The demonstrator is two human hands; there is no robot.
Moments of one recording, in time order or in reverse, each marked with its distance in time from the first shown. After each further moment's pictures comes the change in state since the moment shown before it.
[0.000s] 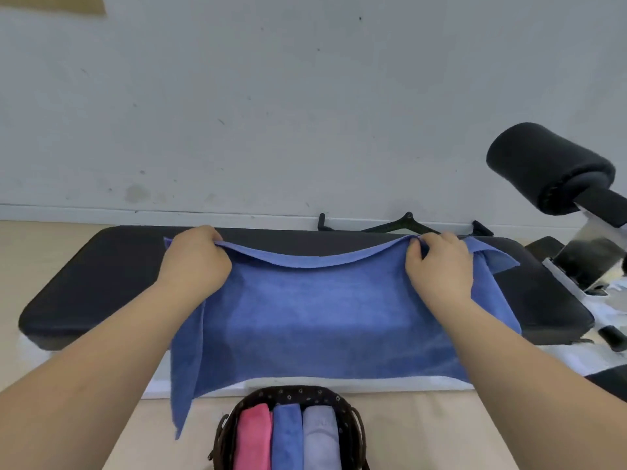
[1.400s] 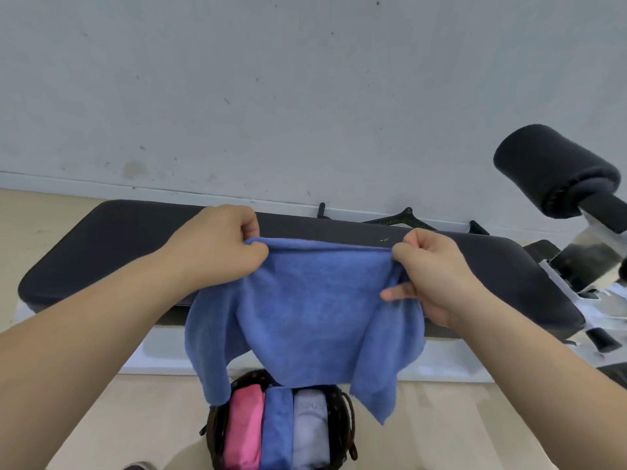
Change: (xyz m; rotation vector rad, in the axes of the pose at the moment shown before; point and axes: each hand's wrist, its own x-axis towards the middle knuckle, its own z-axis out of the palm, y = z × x) left_hand -0.041 0.029 -0.041 -0.062 -0.215 0.255; right_hand -0.044 -0.065 -0.065 0.722 -0.541 0.304
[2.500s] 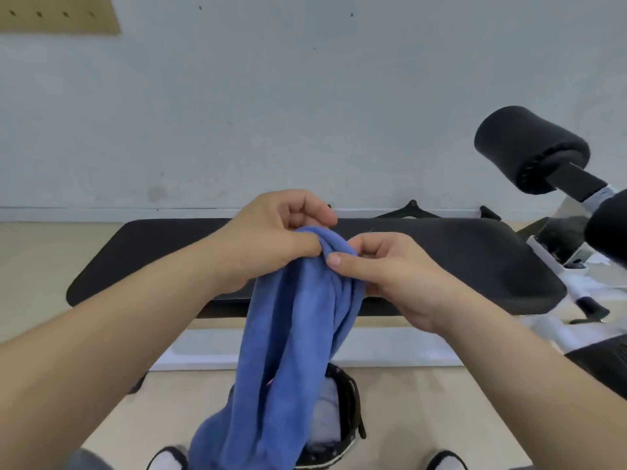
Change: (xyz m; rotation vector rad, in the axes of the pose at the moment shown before) left_hand -0.055 0.121 -0.006 -0.536 -0.216 0.130; right_hand -0.068 -0.021 -0.027 0.110 -0.458 -0.126
